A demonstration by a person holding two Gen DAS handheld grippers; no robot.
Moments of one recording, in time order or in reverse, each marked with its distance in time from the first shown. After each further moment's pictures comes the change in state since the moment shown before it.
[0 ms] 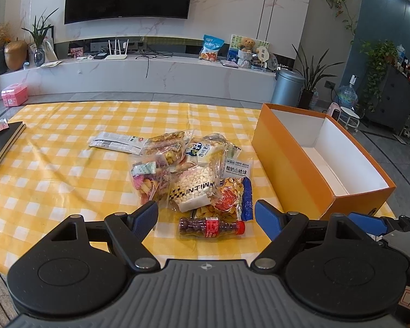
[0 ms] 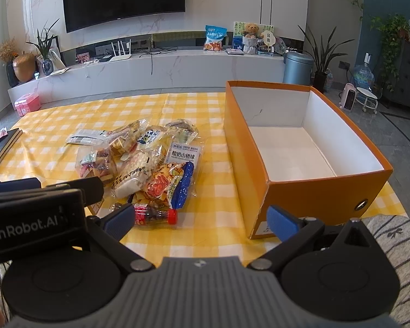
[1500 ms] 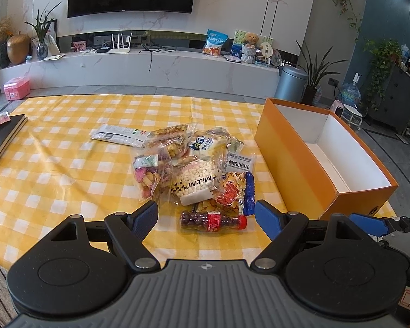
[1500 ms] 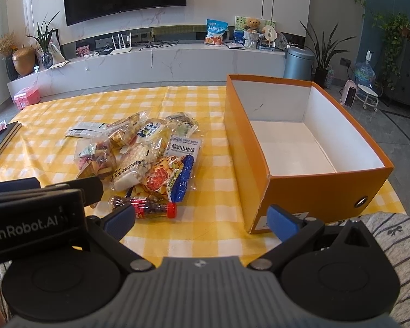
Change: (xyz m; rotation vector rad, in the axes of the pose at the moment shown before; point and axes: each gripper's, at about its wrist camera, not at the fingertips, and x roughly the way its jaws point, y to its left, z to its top) left arm 0.004 0.000 -0.003 -0.014 0.024 0.011; right arm 0.003 0.001 -0.002 -0.006 0.030 -0.003
